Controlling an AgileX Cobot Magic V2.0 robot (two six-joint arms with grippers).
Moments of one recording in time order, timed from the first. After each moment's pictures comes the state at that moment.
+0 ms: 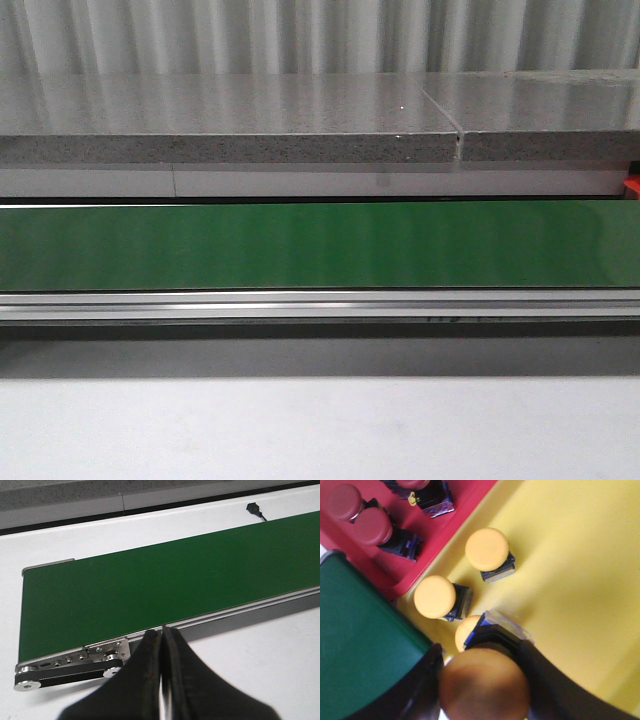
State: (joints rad) left arm -0.24 0.48 -0.61 -0.05 0.74 0.10; right arm -0.68 1.15 -0.83 0.10 0.71 0.25
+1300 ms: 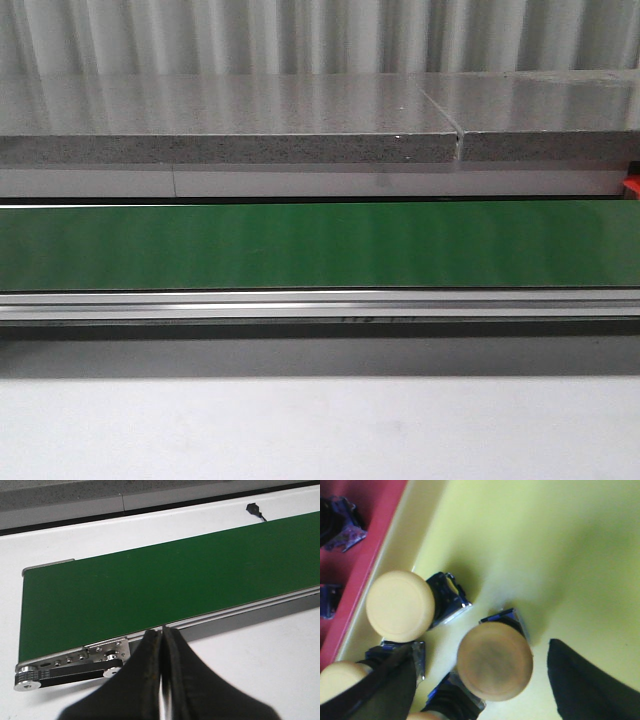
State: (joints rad) left arm -0.24 0.48 -0.61 -0.05 0.74 0.10; right arm -0.77 1.45 -0.81 0.14 0.49 0.33
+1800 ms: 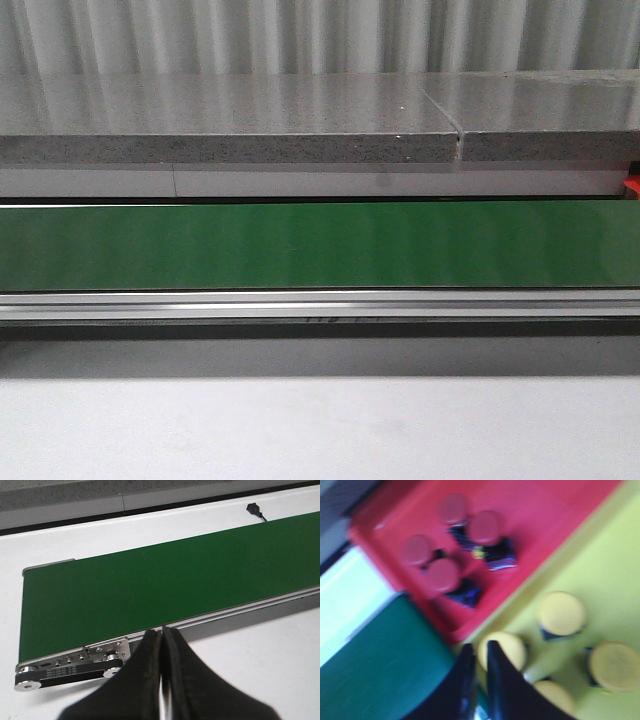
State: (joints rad) left arm -0.24 0.48 -0.61 -0.05 0.74 0.10; right arm -0.50 1.18 -0.81 0.14 0.44 0.21
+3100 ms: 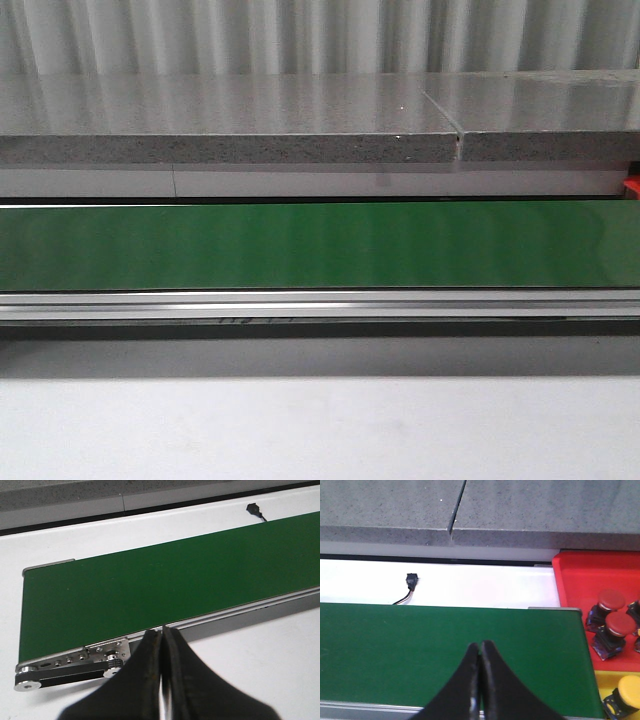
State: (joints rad) left arm -0.24 0.48 -0.61 -0.05 0.74 0.10; right arm 0.08 0.65 -0.61 -0.11 0.42 0.14
